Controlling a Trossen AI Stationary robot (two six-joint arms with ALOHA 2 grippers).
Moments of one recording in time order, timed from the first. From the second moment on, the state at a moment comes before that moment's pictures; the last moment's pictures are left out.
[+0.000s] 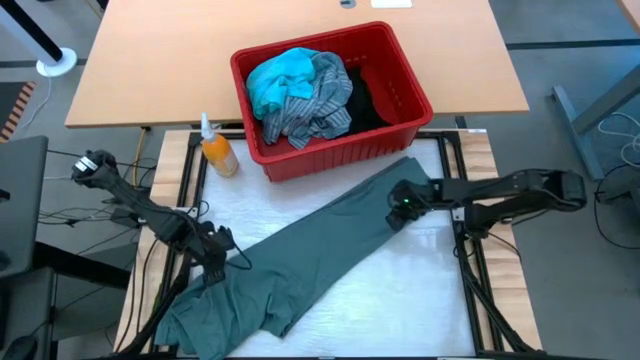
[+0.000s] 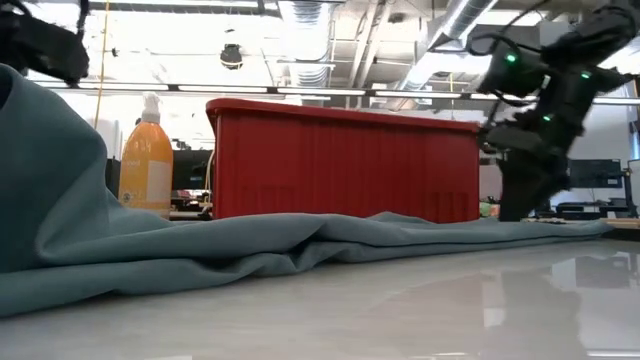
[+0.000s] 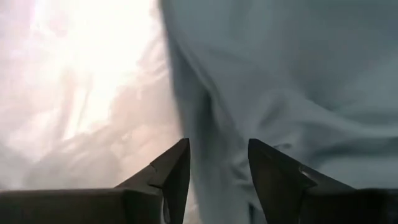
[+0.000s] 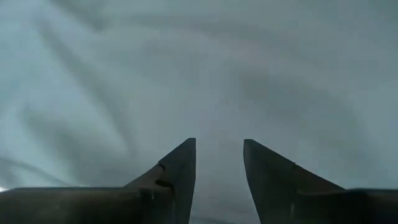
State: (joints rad) left arm -0.55 0.99 0.67 -0.94 0.00 -0.98; right arm -0.19 1.08 0.44 -0.44 0.11 0.67
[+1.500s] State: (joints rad) left arm -0.21 1.44 0.73 -0.16 0.09 -0.72; right arm -0.86 1.24 0.49 -0.44 0.19 0.20
